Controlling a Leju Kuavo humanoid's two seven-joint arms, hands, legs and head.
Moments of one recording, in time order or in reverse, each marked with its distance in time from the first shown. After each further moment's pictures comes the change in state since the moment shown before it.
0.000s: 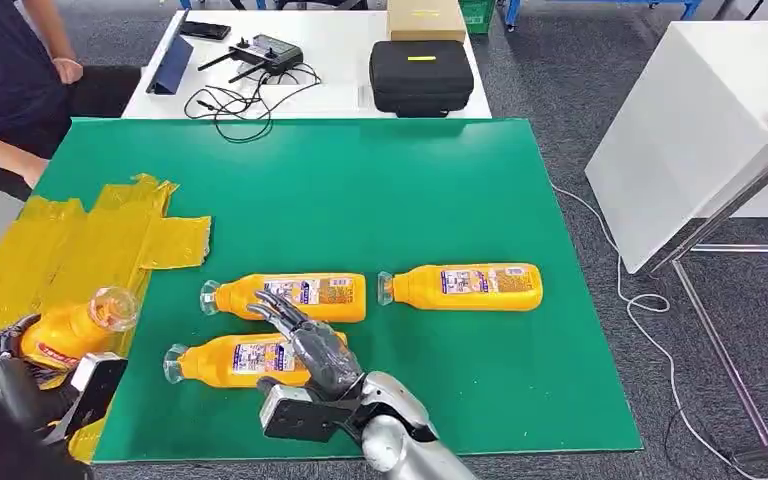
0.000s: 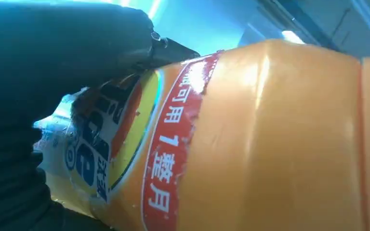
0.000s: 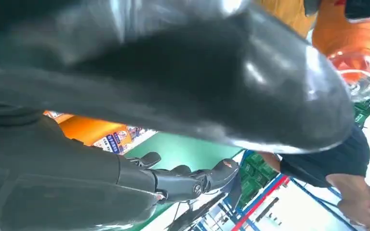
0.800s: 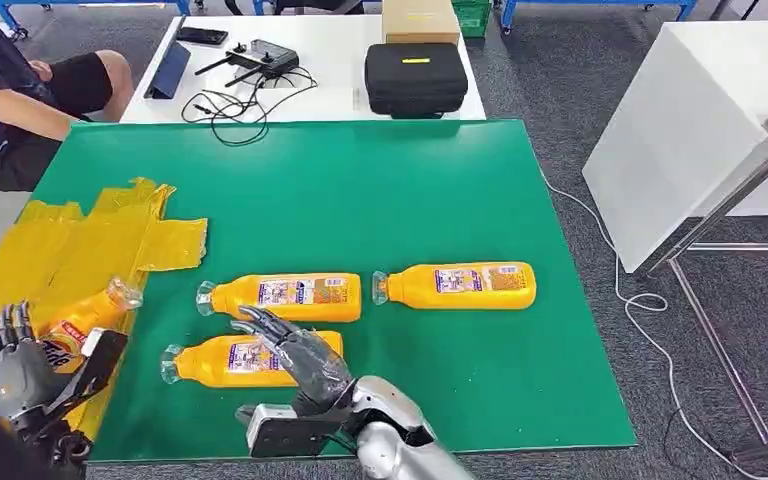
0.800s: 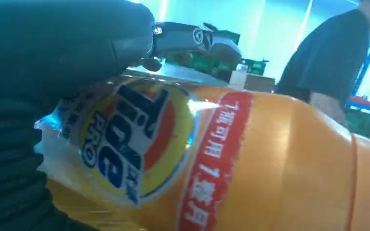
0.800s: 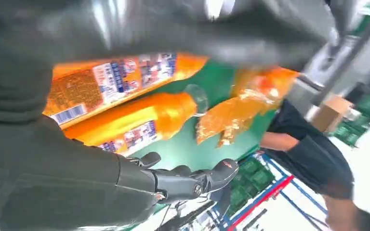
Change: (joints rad) left arm -0.230 0.143 0.125 0.552 -0.144 -0.035 0.144; right arm -0.014 -0.016 0.074 0.002 0.084 0.002 0.058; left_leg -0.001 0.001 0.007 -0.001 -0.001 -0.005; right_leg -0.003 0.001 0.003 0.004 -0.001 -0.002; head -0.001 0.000
